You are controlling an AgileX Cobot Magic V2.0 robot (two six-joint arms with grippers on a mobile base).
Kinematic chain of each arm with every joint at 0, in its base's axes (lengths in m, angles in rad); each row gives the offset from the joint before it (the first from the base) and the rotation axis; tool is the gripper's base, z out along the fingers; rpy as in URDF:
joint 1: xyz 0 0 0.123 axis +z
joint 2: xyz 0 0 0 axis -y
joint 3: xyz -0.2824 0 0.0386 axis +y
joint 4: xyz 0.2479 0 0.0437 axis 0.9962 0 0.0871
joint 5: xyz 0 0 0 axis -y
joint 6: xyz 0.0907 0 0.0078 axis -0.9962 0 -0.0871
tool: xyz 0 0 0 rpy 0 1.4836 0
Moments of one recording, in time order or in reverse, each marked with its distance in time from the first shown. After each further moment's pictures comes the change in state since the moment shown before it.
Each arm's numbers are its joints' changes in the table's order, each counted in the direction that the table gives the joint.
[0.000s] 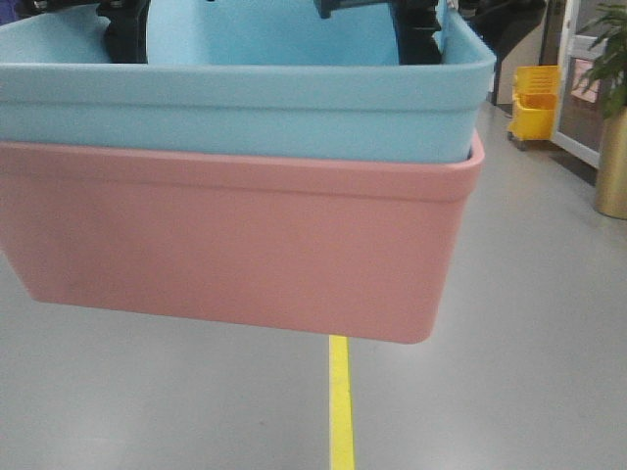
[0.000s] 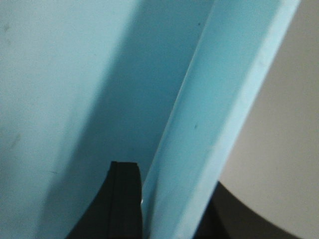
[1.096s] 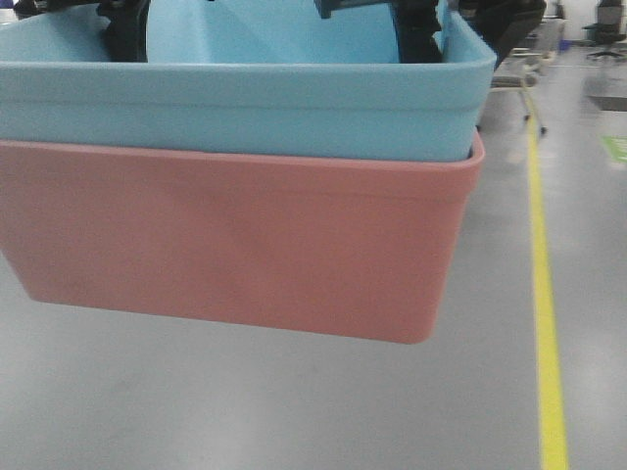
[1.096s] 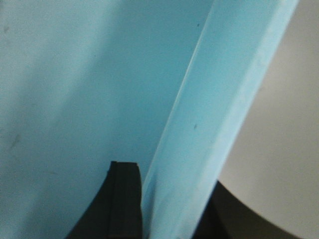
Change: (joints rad) left arm 0.000 0.000 0.000 0.000 0.000 0.000; right arm 0.000 0.000 0.000 0.000 0.000 0.000
